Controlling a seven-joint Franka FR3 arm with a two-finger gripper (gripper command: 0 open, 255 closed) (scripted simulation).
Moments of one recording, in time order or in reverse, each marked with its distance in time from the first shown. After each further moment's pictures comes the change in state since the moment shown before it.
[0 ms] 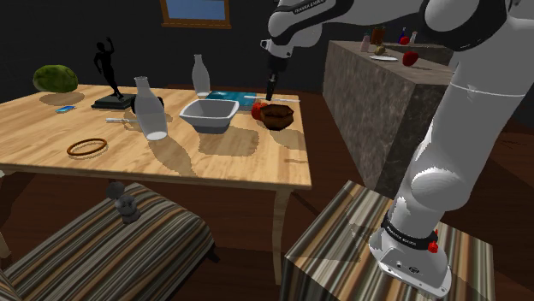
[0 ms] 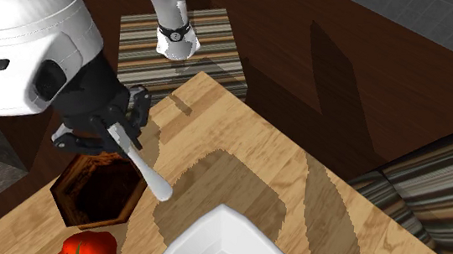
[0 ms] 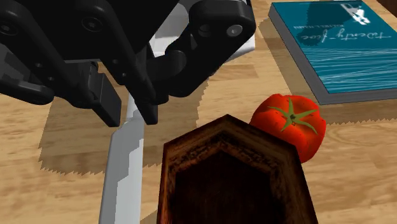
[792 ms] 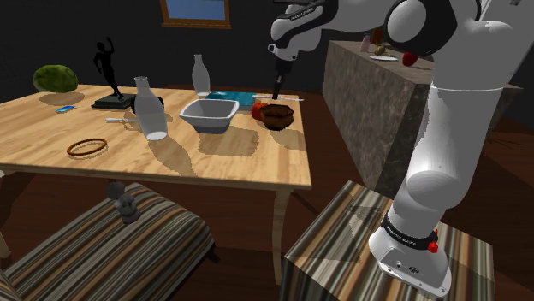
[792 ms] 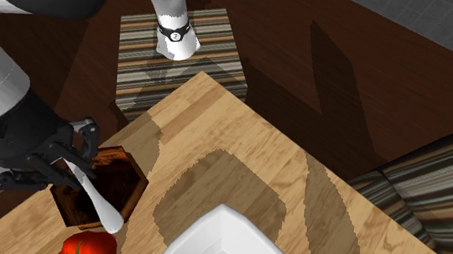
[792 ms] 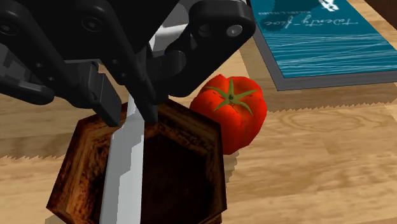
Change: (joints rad) arm -0.081 0.160 -0.059 0.144 0.081 -0.010 -0.168
